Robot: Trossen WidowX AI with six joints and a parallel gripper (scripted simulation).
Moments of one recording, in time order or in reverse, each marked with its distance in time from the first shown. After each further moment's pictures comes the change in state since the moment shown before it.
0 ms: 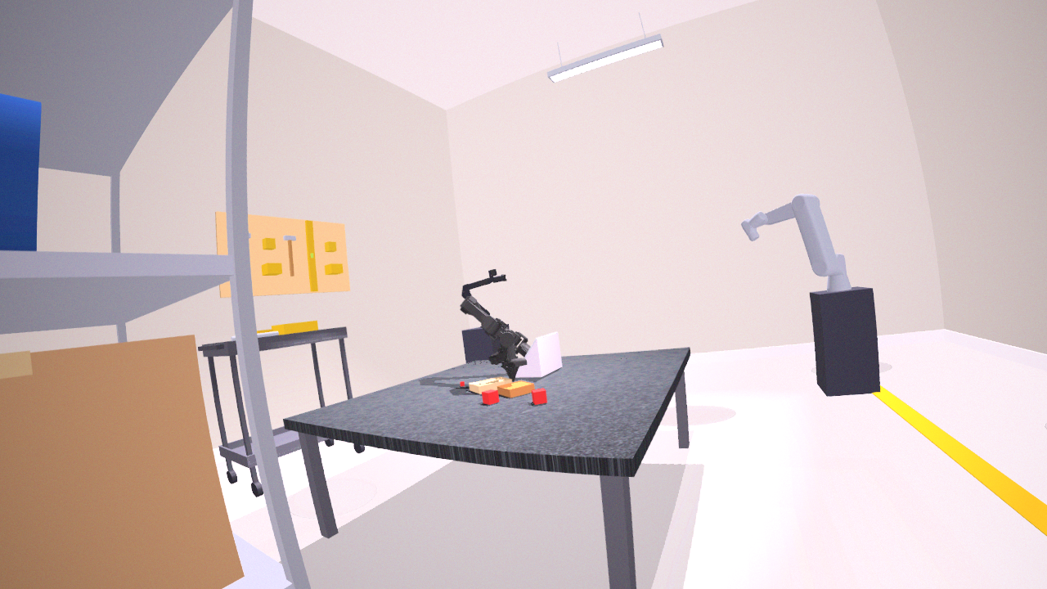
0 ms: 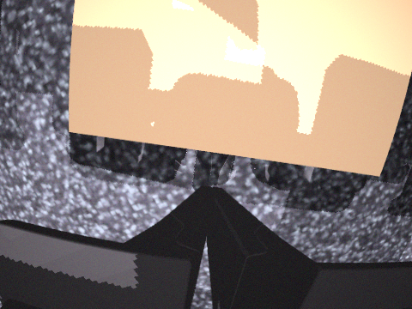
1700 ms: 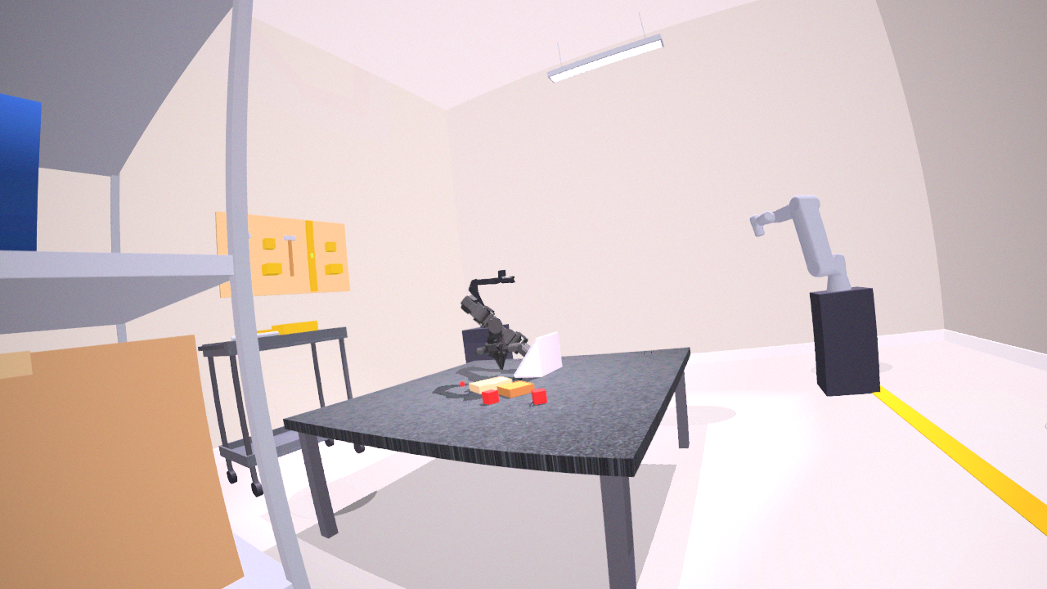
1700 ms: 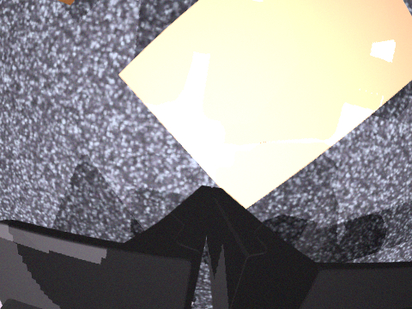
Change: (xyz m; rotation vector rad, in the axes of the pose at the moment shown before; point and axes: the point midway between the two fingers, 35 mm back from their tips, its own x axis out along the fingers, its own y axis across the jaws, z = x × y) arm -0.057 -0.021 0.032 -0.720 0.010 0.030
